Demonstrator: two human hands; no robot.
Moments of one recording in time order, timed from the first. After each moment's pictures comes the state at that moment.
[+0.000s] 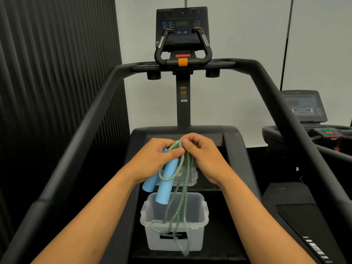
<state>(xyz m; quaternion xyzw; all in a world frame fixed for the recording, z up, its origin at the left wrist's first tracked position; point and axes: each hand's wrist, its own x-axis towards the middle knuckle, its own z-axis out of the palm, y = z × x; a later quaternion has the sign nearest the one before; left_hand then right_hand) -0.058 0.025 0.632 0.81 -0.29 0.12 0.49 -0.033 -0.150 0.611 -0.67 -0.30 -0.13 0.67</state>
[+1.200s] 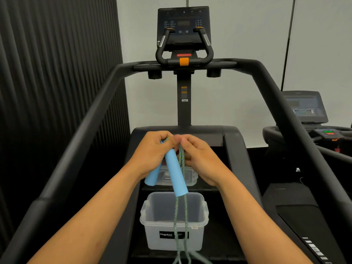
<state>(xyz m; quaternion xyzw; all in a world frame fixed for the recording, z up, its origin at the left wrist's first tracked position) -0.052 0.019 0.636 0.76 -0.25 0.18 0.58 -0.036 -0.142 0.609 -0.65 -0.31 -0.04 0.69</state>
